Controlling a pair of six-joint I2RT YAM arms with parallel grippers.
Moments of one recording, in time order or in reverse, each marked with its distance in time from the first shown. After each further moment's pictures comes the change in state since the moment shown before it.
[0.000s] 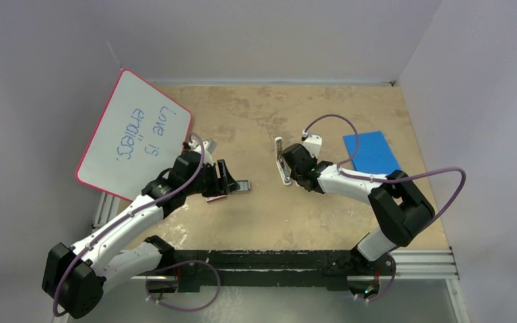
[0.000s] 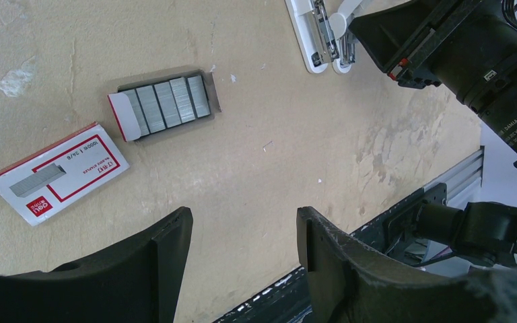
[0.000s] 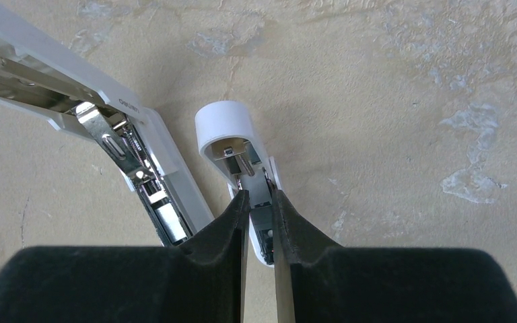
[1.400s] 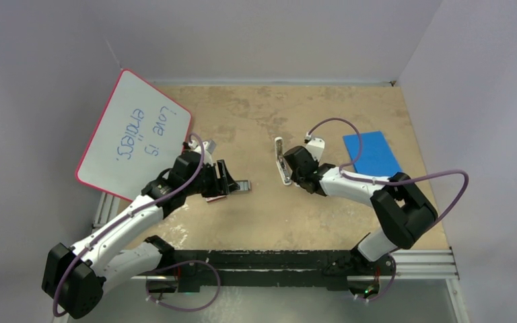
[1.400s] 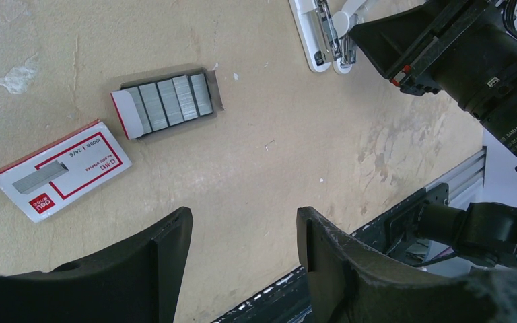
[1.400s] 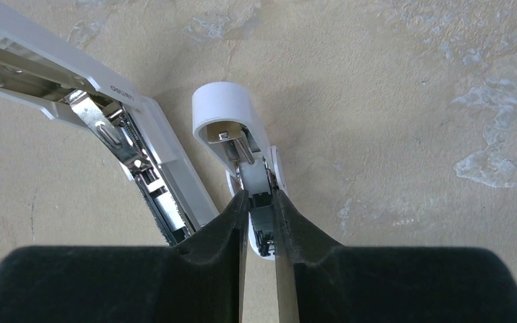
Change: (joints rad) left arm 0.000 -0.001 0.000 -0.007 -0.004 0.000; right arm -0.002 -0.021 -0.035 0.014 -0.031 0.058
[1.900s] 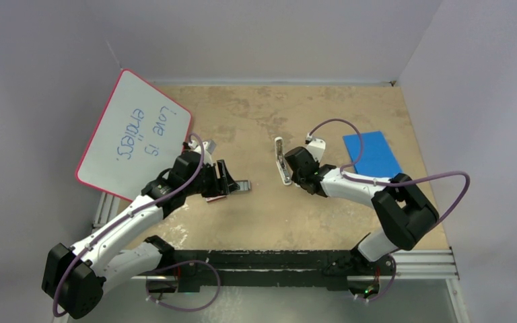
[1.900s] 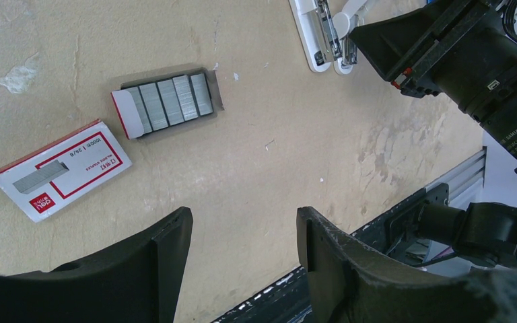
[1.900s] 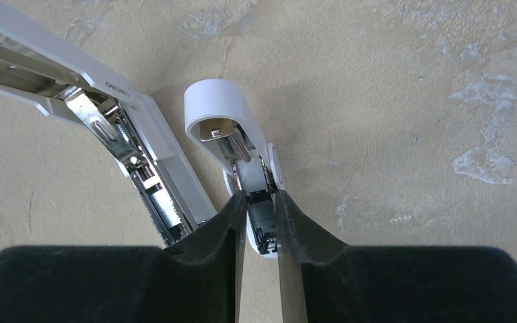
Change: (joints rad) left arm 0.000 -0.002 0.000 -0.003 0.000 0.000; right arm 0.000 -0.015 -0.019 0.007 -0.003 0.006
